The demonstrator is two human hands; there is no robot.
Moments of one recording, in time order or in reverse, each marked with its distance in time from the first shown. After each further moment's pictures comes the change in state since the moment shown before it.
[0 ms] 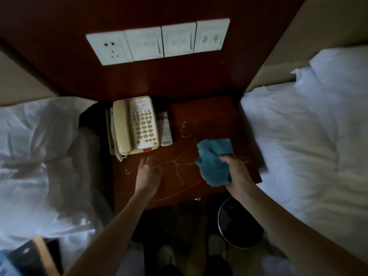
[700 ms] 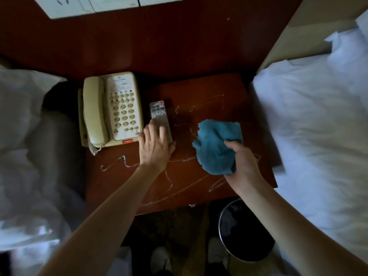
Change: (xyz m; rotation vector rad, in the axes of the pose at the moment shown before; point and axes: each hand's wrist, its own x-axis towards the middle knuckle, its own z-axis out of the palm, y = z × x) left_hand 0.086 0.010 0.095 0.730 0.173 0.312; right_hand 0.074 0.011 -0.027 0.249 -0.013 0.075
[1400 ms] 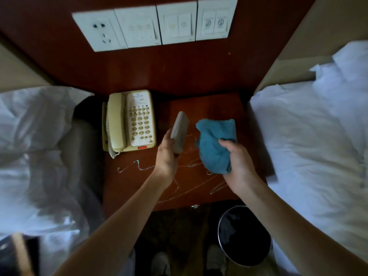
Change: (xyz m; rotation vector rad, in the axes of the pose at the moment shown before) left_hand -0.038 0.026 -0.105 -1.708 -0.204 -0.503; right_hand -0.055 -0.023 0.043 -0.195 -0.069 -0.135
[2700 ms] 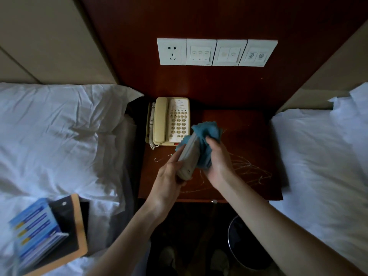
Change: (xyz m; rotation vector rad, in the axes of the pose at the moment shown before) left_hand -0.133 0.031 -0.100 -0.139 -0.173 0.148; right_hand -0.067 0.033 0.123 0.036 -0.114 0.085
